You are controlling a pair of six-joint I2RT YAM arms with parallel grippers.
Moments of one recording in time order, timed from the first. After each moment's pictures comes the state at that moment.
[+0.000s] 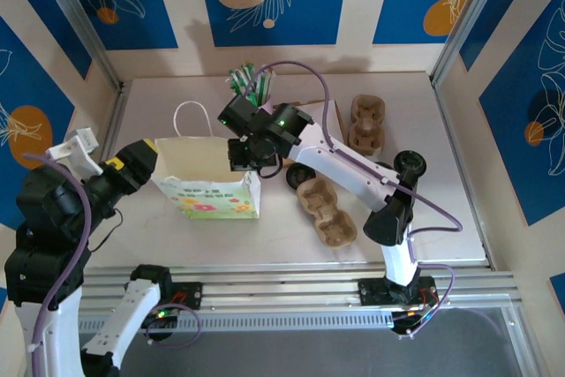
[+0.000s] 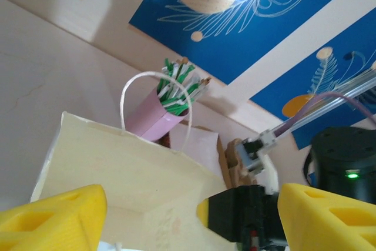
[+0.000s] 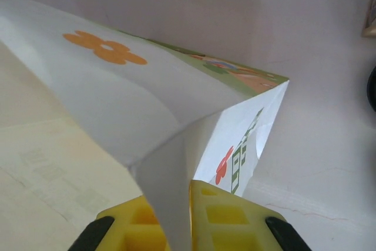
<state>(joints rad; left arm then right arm) -0.12 0.66 1.40 -1.02 0.17 -0.67 1.01 1.96 2.18 -1.29 0.03 0.79</state>
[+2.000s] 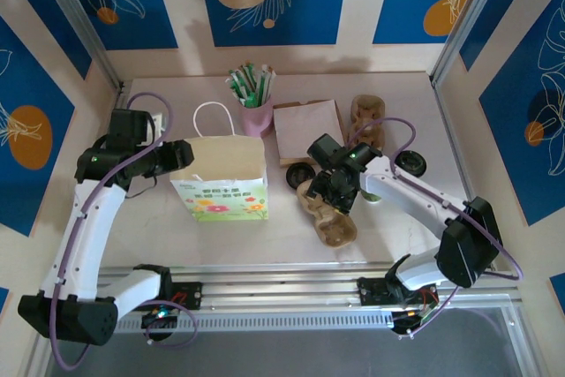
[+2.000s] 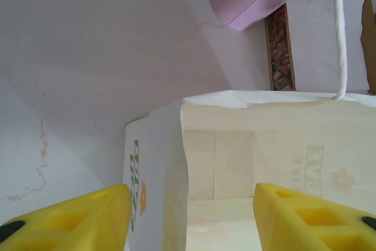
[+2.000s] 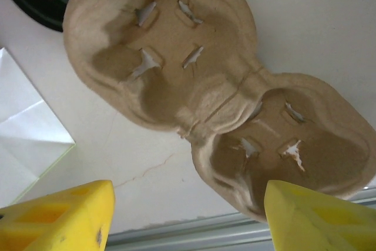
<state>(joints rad) -0.14 1.08 1.26 -1.08 0.19 -0.36 0.69 1.42 1.12 -1.08 -0.05 1.16</state>
